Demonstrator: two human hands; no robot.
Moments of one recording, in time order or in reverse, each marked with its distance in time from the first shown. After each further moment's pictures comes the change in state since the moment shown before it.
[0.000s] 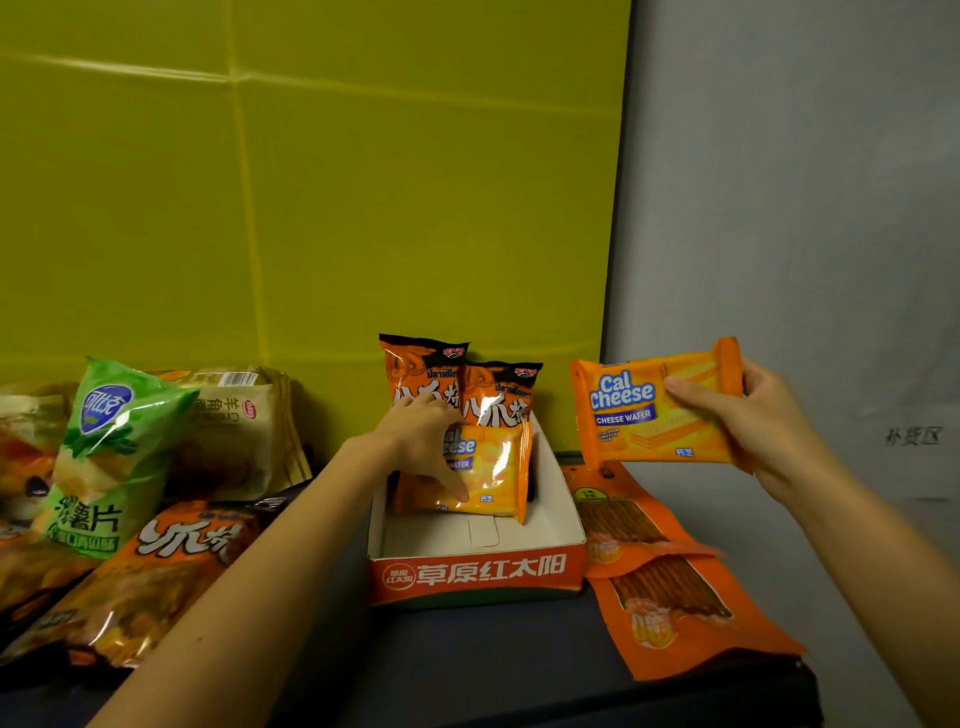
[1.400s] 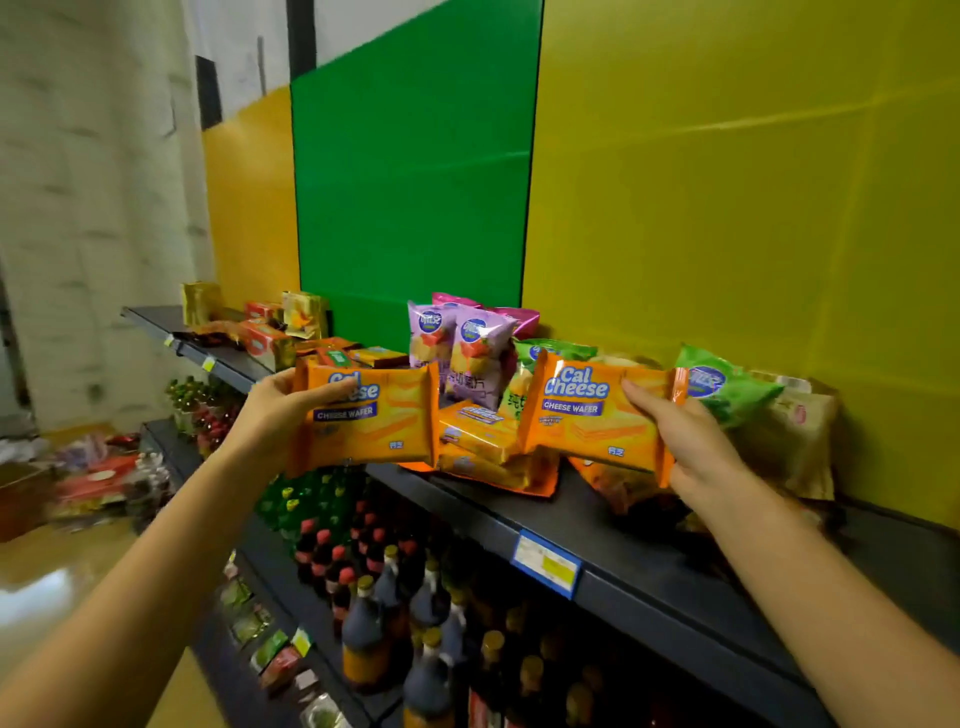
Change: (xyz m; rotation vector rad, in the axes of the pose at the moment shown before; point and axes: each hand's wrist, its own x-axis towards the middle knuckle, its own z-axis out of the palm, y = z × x) left_hand -0.548 -0.182 -0.102 -1.098 1.139 -1.097; right_hand -0.206 -0.086 0.420 0.563 -0.842 0.360
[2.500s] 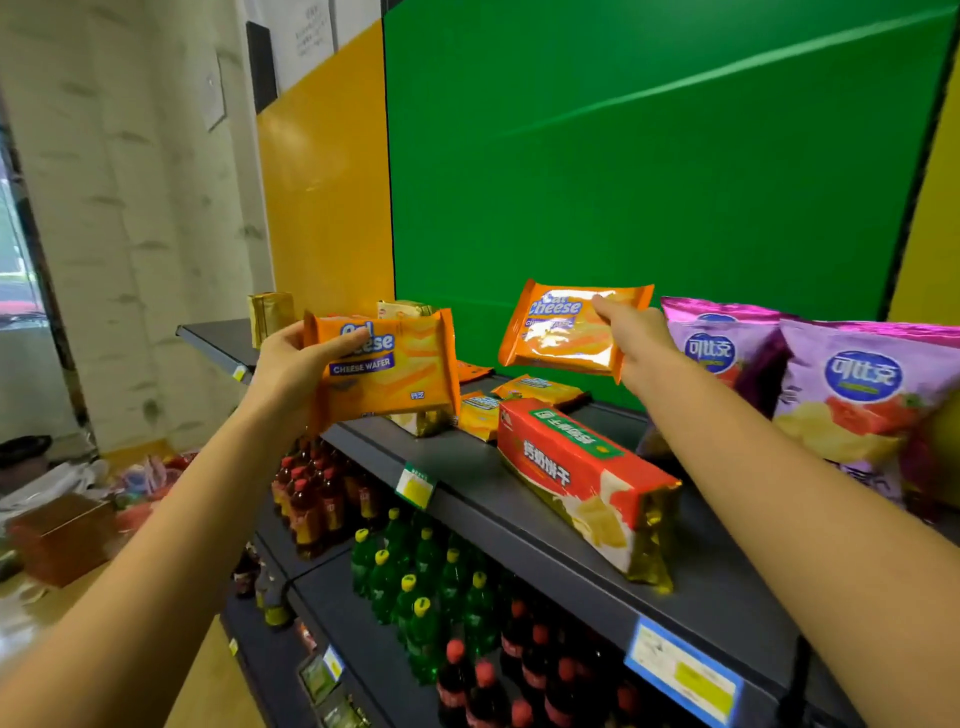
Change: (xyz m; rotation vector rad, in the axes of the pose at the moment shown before) left_hand 0.378 -0.039 -0.252 0.062 0.092 0.097; right_hand 0.332 0.150 0.427 -0.097 0.106 -0.047
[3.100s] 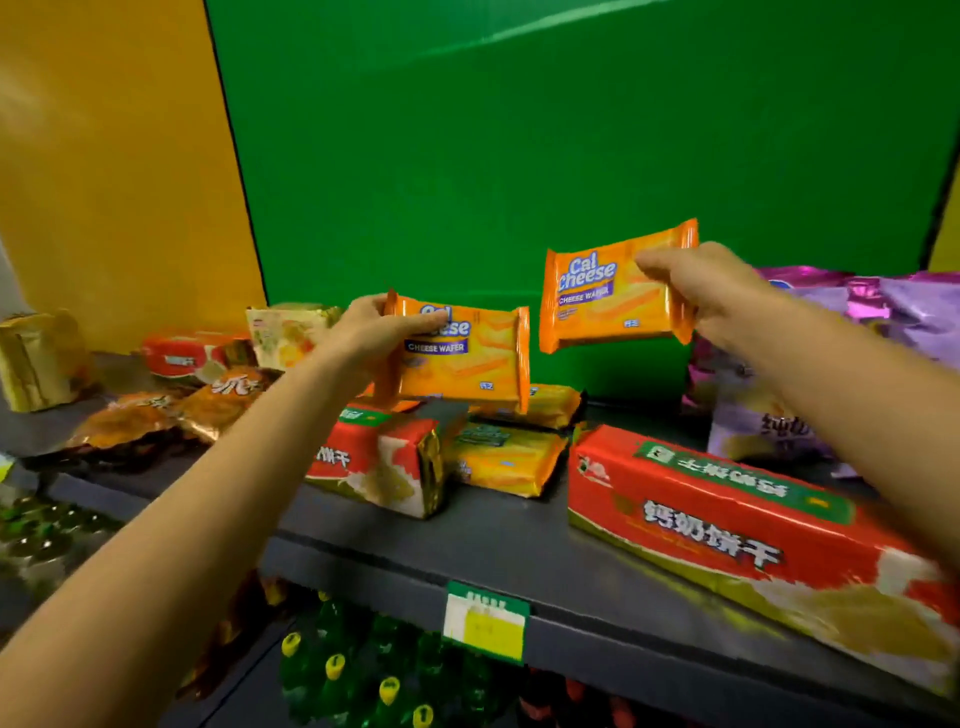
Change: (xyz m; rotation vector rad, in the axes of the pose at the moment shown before) left_hand 0.220 -0.066 0.078 0.104 -0.595 -0.063; right_hand 0.066 -0.003 0.045 -0.252 0.263 -0.096
